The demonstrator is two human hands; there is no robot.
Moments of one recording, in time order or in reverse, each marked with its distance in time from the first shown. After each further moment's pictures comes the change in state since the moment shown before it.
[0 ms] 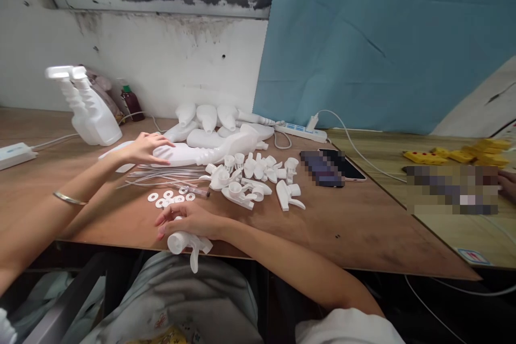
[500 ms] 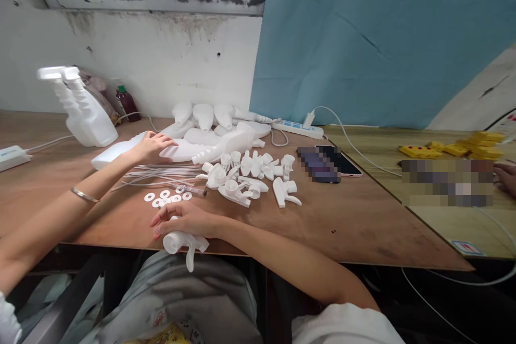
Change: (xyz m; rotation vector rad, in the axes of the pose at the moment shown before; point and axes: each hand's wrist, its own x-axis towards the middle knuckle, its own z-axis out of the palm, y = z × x) left_hand 0.021 0.010 0.019 0.231 0.163 0.116; right_hand -0.002 0.000 -0.001 -0.008 -0.034 -0.017
